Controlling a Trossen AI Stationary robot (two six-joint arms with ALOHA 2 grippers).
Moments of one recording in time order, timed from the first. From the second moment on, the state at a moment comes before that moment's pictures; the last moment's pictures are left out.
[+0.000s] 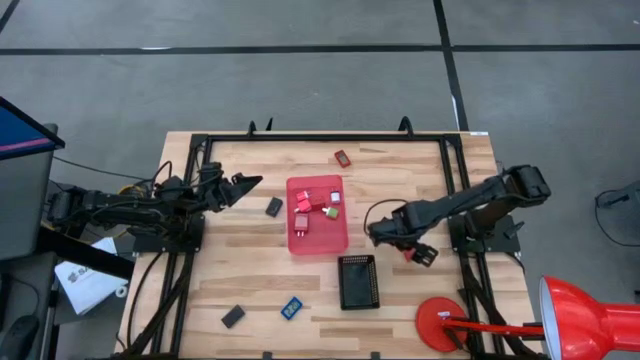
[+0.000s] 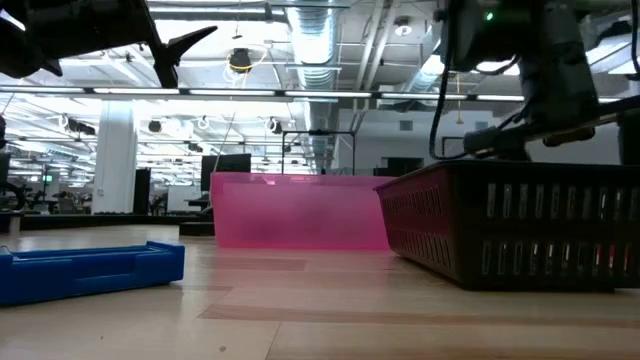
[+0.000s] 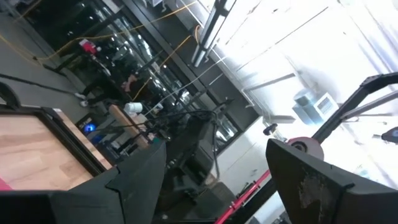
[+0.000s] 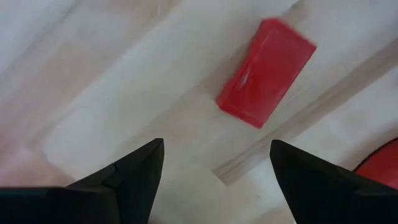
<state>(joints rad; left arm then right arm) 0.12 0.67 0.17 0.91 -0.09 -0.88 0.20 1.55 0.91 -0.97 -0.13 2.43</state>
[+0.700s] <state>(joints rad) 0.13 0.67 0.17 0.92 -0.07 -0.90 0.21 1.51 0.72 -0.84 -0.12 2.47</state>
